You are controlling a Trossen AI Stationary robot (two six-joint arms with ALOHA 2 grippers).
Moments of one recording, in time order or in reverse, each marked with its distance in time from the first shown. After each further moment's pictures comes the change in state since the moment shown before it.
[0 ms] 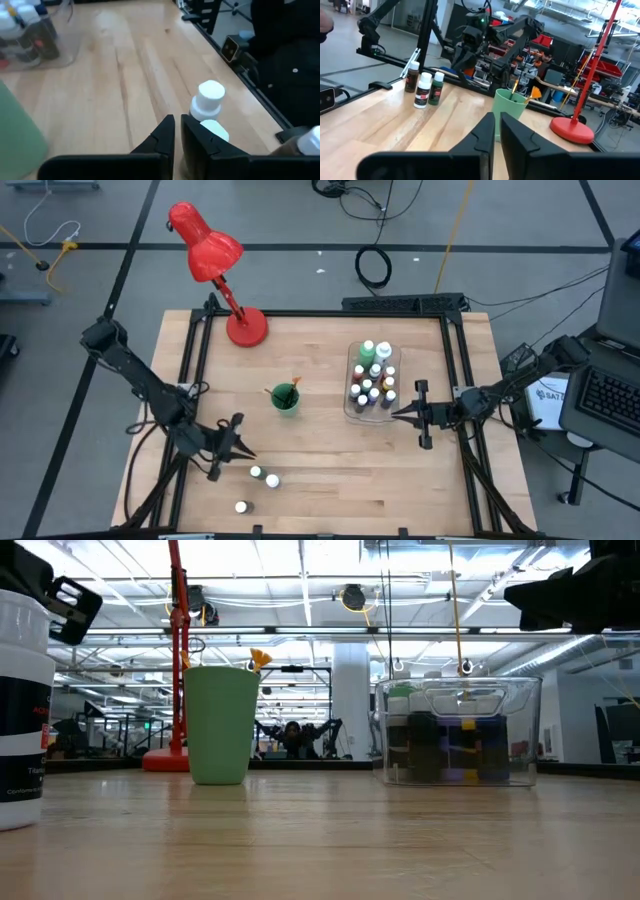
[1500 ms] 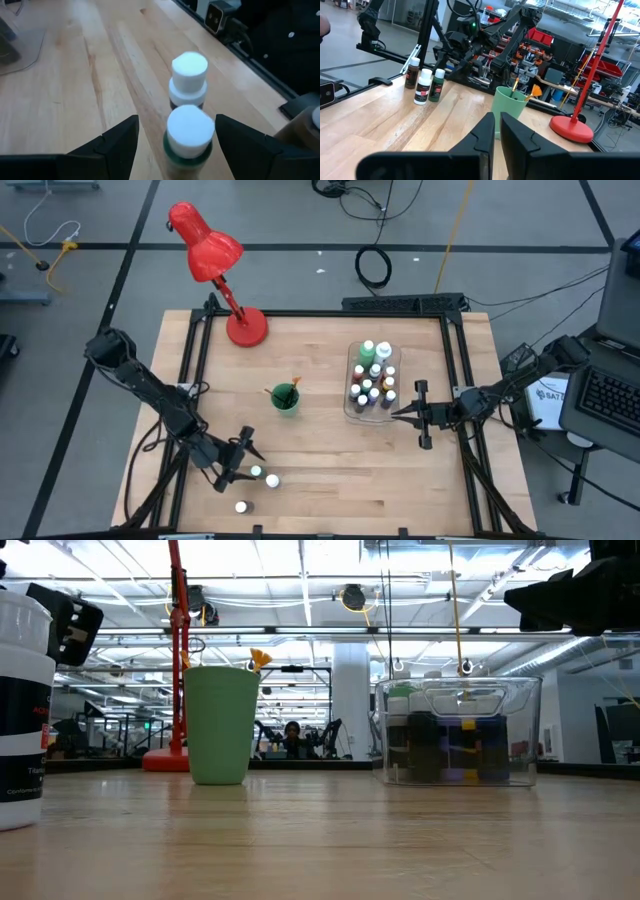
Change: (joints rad) left arm 0.005 0.261 0.000 0.204 0.081 0.122; right arm 0.000 0.000 0.000 -0.015 0.000 -0.008
